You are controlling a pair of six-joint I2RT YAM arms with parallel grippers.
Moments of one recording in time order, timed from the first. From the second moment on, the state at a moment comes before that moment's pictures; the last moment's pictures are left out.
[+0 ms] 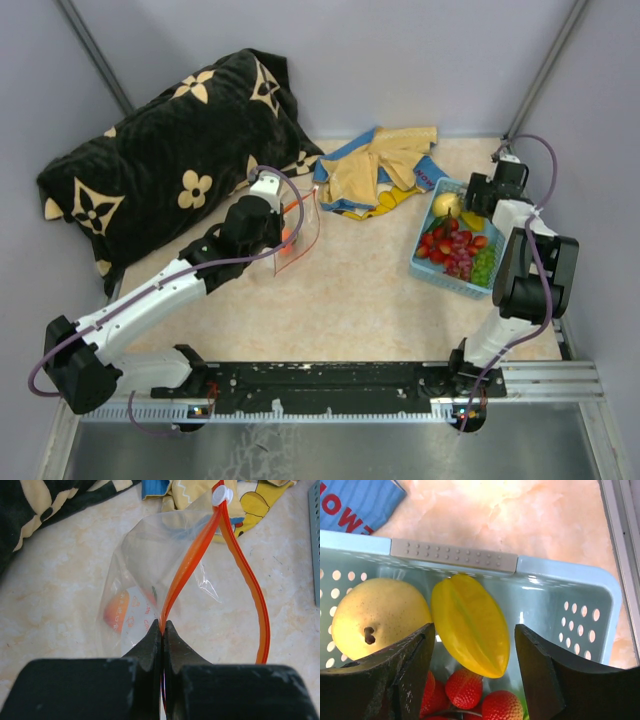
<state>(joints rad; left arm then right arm) -0.76 1.19 0.98 -0.26 -0.39 -0.27 -0.25 1.71 1.11 -0.16 -0.02 0.05</state>
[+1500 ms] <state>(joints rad) -0.75 1.19 0.98 -0.27 -0.39 -0.28 -0.25 1.85 1.12 -0.13 -0.11 -0.08</state>
